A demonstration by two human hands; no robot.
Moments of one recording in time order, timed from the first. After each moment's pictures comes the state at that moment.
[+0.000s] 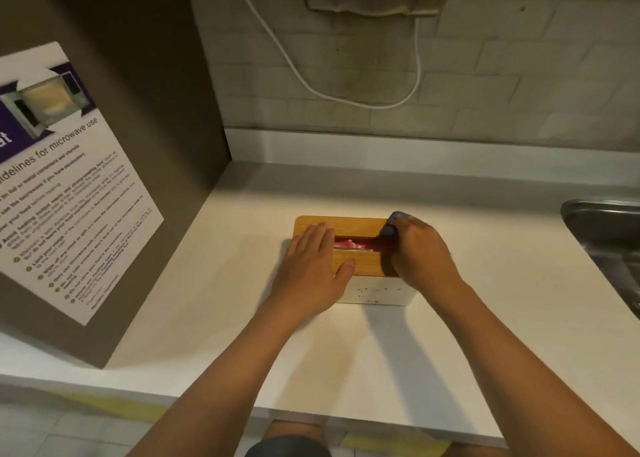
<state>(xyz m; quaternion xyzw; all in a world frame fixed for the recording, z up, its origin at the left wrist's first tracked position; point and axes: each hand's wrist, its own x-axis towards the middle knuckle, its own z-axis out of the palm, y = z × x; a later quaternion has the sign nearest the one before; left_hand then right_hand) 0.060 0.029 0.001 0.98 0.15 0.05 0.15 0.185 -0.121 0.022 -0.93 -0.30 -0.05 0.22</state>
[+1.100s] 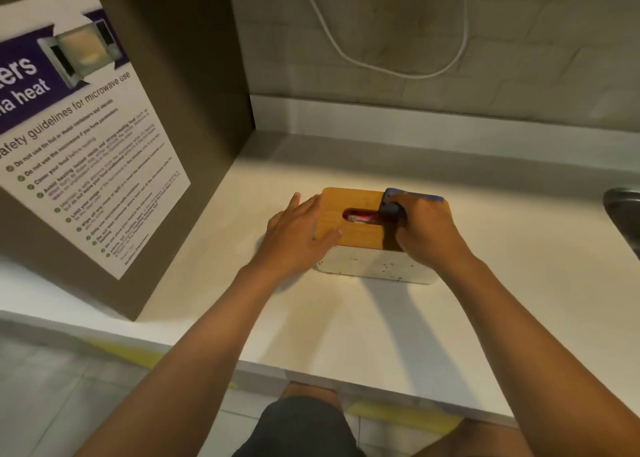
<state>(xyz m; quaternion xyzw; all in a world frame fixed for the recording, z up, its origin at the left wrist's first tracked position) 0.031 0.080 0.005 0.95 0.20 0.03 0.24 0.170 -0.094 0.026 -0.88 -0.41 -0.05 0.23</state>
